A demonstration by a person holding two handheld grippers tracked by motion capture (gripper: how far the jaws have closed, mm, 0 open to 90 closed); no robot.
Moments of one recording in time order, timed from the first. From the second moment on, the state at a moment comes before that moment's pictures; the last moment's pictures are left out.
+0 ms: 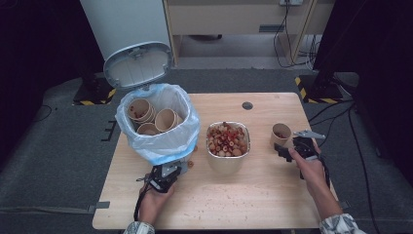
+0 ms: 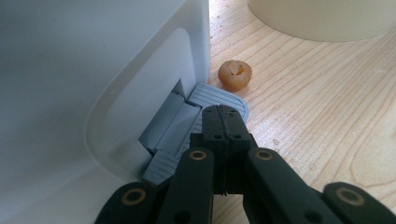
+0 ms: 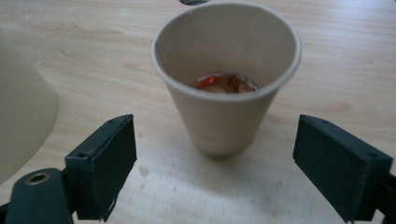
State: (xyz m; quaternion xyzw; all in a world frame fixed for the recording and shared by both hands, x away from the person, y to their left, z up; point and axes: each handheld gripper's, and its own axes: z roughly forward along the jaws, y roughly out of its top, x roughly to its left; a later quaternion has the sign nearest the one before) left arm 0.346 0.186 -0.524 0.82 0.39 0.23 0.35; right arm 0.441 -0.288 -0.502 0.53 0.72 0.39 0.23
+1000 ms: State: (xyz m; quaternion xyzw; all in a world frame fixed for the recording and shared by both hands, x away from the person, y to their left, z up) left arm 0.346 0.186 -0.524 0.82 0.39 0.23 0.35; right arm 0.465 -0.276 -0.492 0.46 0.75 0.41 0.25
